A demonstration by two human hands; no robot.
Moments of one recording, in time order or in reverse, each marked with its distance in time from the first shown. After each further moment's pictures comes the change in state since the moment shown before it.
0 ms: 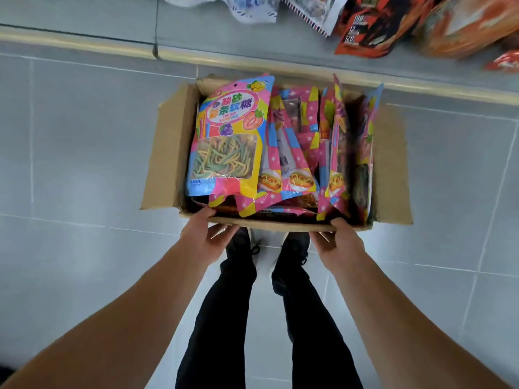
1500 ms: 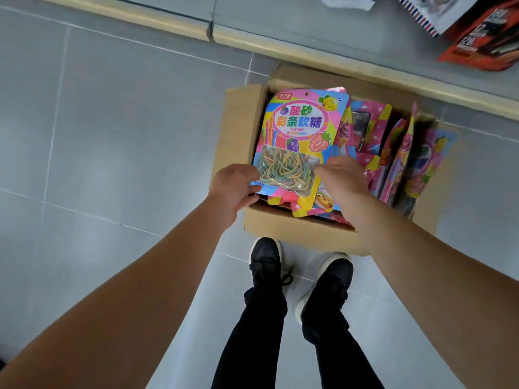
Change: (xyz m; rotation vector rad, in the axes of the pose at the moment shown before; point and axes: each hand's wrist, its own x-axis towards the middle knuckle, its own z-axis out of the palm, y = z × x) left_hand 0.113 0.107 0.035 0.489 -0.162 0.338; right_hand 0.083 0.030 0.217 -1.203 -0.272 -0.753
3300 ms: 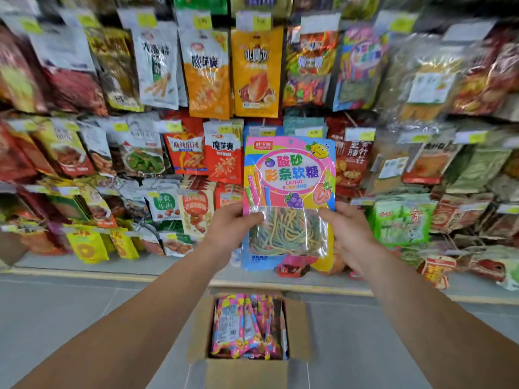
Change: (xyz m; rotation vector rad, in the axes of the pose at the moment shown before) left_hand -0.723 0.105 0.030 0.228 -0.338 1.122; right_hand -0.626 -0.106 -0.449 0.600 0.277 -0.706
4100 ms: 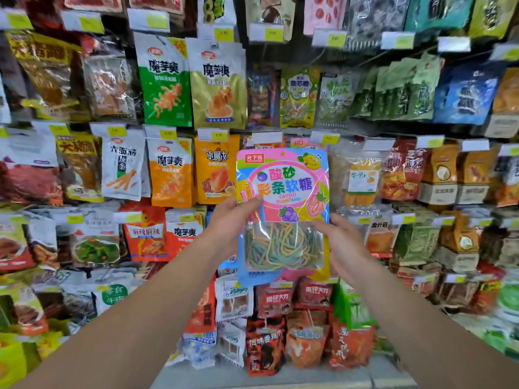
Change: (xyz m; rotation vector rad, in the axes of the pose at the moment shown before) left_hand 0.091 0.174 0.065 -0.320 -0.142 0.232; right_hand 0.053 -0.138 -0.070 0.167 0.119 -0.249
